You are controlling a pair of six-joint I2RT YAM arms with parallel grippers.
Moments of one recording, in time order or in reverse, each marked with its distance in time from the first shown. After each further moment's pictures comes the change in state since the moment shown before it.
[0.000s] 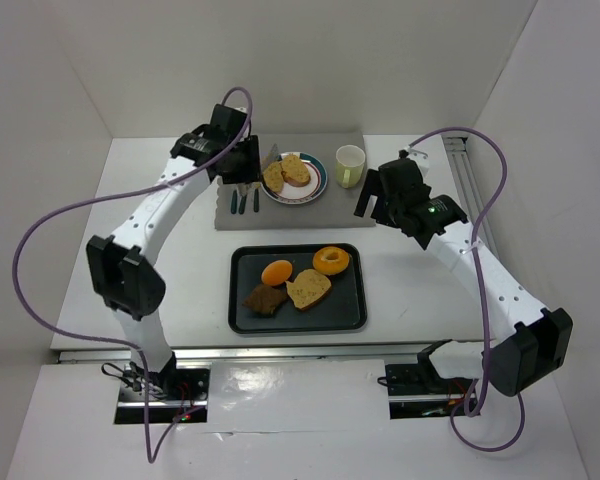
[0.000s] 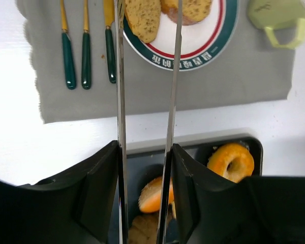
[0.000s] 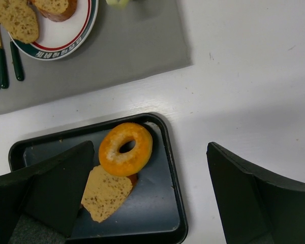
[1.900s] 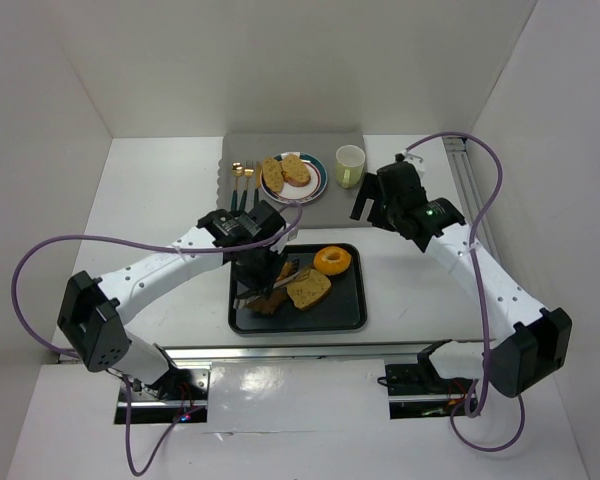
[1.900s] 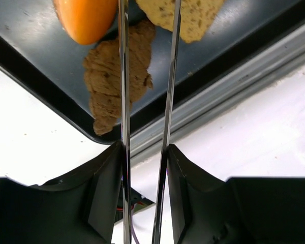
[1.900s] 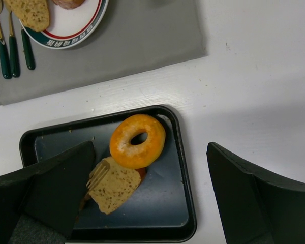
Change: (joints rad) left arm -0.397 -0.397 -0.626 -0.180 0.139 0.169; right arm 0.008 -0.010 -0.034 0.026 -0.058 0.023
